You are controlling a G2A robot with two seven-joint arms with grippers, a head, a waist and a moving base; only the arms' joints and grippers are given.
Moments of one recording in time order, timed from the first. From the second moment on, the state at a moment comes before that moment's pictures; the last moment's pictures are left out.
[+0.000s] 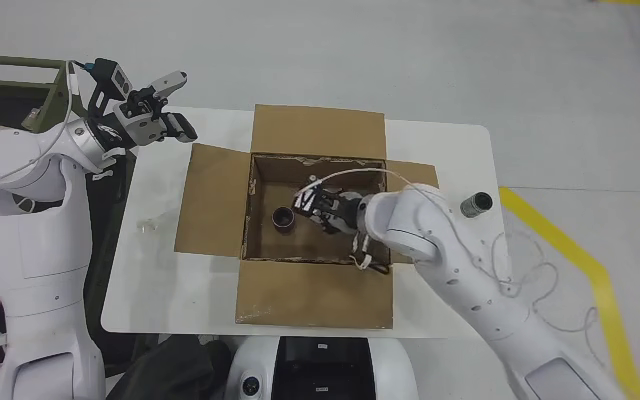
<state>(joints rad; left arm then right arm) 1.06 -0.99 -1.76 -1.61 -0.34 0.27 -1.11 -0.91 -1.29 0.84 -1.75 -1.07 -0.46 0.99</state>
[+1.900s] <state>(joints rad) 1.06 -0.99 -1.76 -1.61 -0.34 0.27 -1.11 -1.35 -1.19 1.26 -2.18 -1.09 -0.42 0.88</state>
